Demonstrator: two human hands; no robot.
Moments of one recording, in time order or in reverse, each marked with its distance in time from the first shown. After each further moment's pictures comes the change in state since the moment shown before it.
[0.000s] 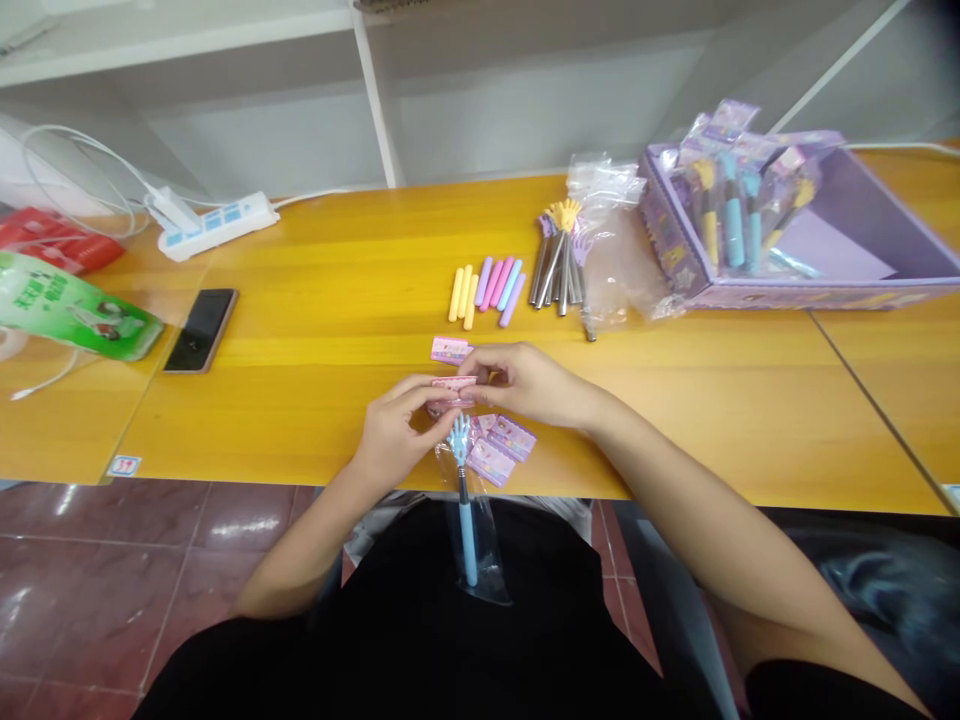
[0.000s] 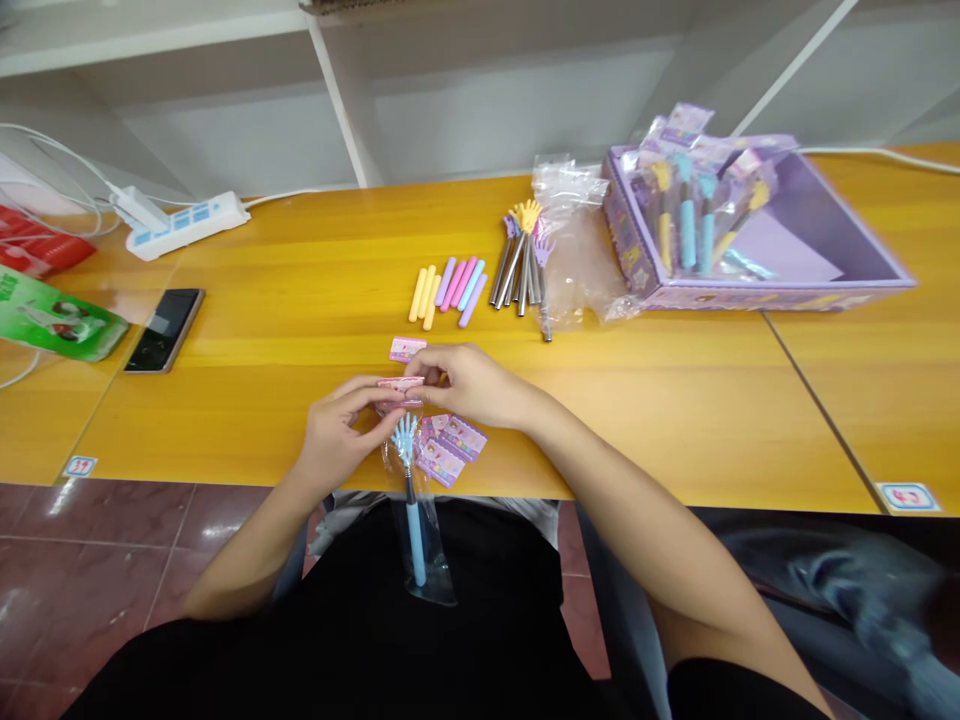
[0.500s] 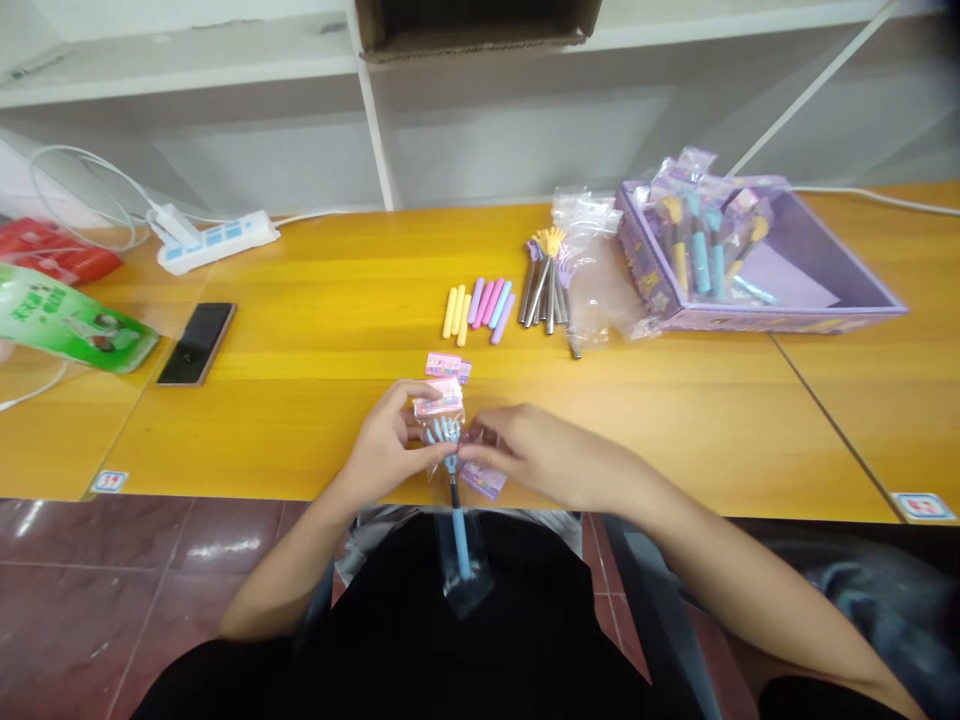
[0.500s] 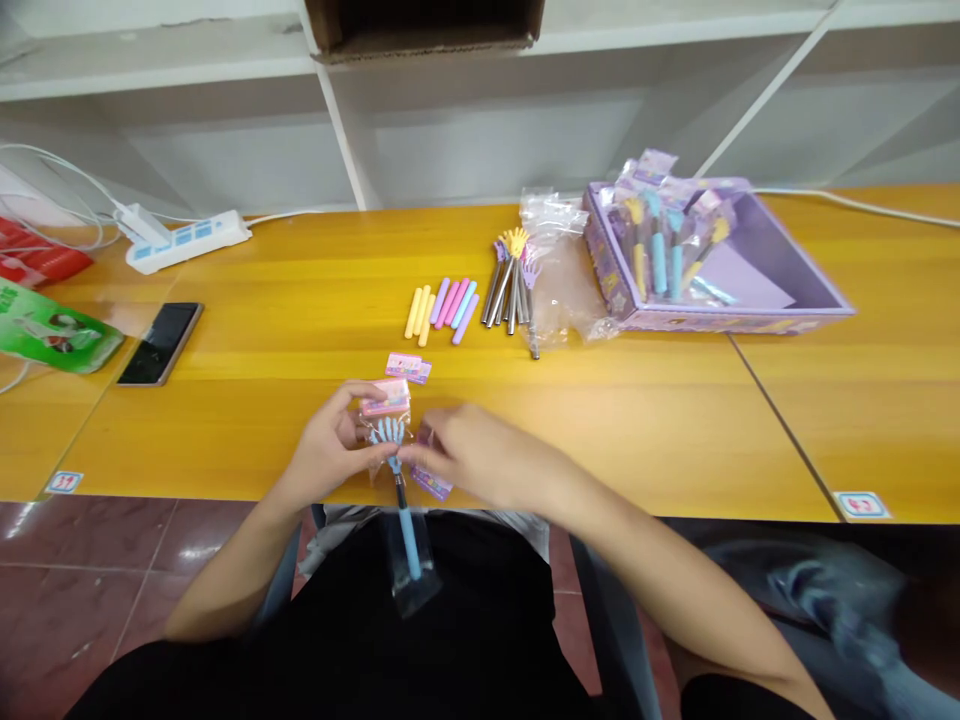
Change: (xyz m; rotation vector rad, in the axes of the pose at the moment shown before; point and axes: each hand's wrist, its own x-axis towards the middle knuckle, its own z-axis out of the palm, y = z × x) left_hand -0.004 0.002 -0.008 -0.574 -0.139 -0.348; right_hand -0.049 -0.050 0.013 -0.267 -0.121 0.167
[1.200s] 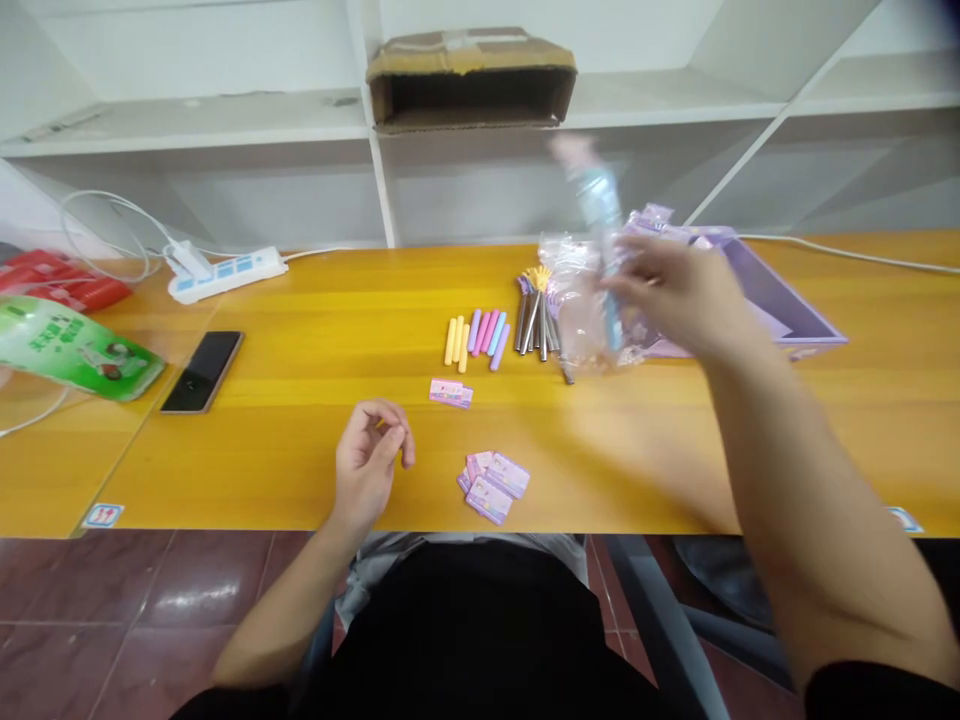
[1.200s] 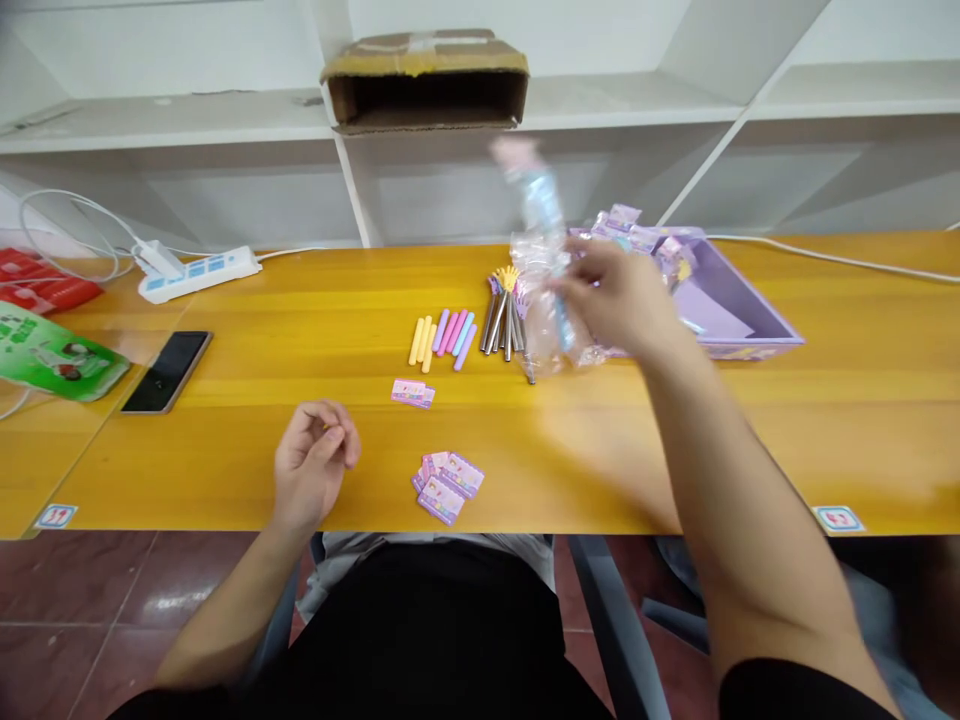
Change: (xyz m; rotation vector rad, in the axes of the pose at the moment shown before) left_hand 0.000 0.009 -0.009 -0.261 0.324 0.215; right_hand 0.006 0.052 -0.171 -0.276 0.940 0.298
